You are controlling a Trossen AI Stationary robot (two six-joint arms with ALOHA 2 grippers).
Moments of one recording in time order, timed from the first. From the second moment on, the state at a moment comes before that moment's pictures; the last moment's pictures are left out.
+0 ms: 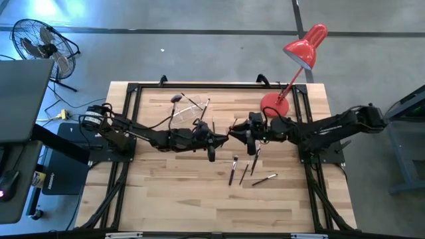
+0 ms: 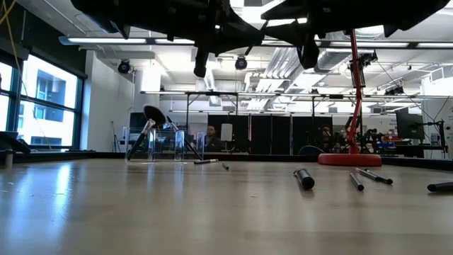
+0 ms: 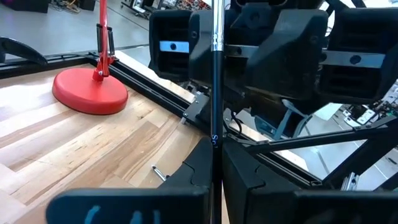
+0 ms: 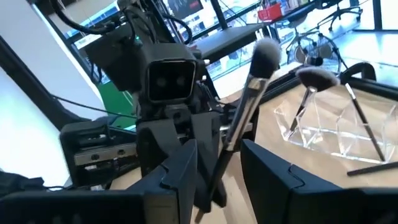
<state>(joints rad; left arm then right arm) -0.14 1.64 0.87 0.72 -0.35 -0.50 0.04 1.23 0.59 0.60 0.15 0.47</state>
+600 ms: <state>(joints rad) -0.14 1.64 0.87 0.75 -0.29 -0.50 0.02 1.23 0.60 0.61 0.09 0.48</state>
